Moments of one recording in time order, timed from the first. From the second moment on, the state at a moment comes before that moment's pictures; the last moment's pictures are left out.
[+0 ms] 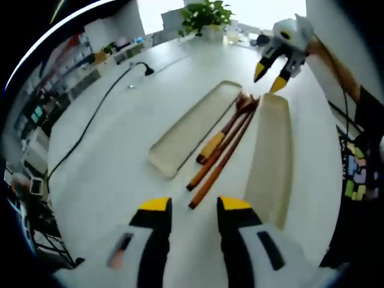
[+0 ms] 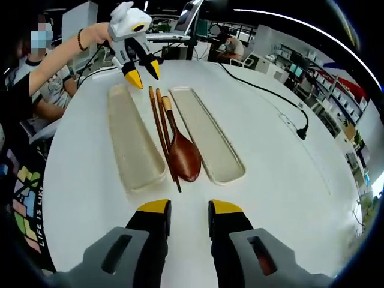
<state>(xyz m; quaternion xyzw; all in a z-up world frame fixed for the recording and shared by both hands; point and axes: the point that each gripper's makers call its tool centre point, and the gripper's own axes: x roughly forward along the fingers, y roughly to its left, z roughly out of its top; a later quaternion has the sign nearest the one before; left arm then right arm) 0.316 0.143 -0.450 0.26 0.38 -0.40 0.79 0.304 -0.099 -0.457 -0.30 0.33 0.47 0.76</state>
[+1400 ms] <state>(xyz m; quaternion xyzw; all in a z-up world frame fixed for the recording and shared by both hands) 0.308 0.136 -0.467 0.28 0.47 -0.42 0.72 0.299 -0.087 -0.470 -0.33 0.43 0.49 0.68</state>
